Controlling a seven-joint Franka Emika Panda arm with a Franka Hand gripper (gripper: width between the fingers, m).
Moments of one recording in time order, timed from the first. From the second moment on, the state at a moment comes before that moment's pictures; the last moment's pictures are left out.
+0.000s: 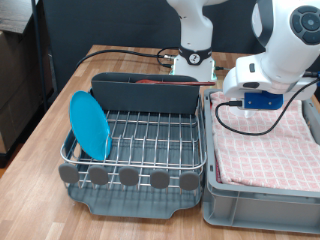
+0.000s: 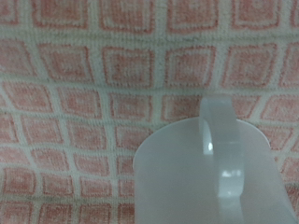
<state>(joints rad) 0.57 0.26 -0.27 -2.13 0.16 1.84 0.91</state>
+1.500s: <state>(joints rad) 0.57 0.27 -0.25 -2.19 0.16 1.93 0.88</state>
